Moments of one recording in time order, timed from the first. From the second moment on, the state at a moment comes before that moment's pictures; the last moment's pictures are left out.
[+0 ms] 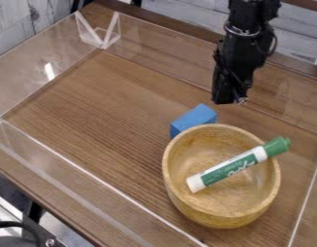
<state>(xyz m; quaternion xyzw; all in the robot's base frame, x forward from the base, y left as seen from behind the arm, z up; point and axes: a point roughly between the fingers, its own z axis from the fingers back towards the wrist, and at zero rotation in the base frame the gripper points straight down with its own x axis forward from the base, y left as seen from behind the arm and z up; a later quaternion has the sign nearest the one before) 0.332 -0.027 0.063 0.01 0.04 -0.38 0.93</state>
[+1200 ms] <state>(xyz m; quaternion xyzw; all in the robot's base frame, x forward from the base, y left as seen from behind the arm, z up) 0.321 -0.015 0.041 0.00 0.04 -0.39 0.92</state>
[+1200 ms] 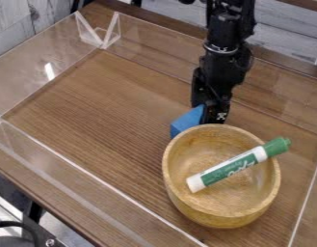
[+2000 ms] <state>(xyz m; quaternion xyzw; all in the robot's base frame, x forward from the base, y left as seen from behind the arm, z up) 0.320 -0.013 0.041 0.00 0.03 -0.39 0.92</state>
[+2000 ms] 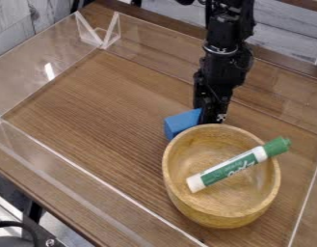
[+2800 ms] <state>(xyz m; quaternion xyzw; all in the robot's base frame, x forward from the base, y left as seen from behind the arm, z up) 0.318 -0.007 0.040 0.00 0.04 -0.39 0.92</state>
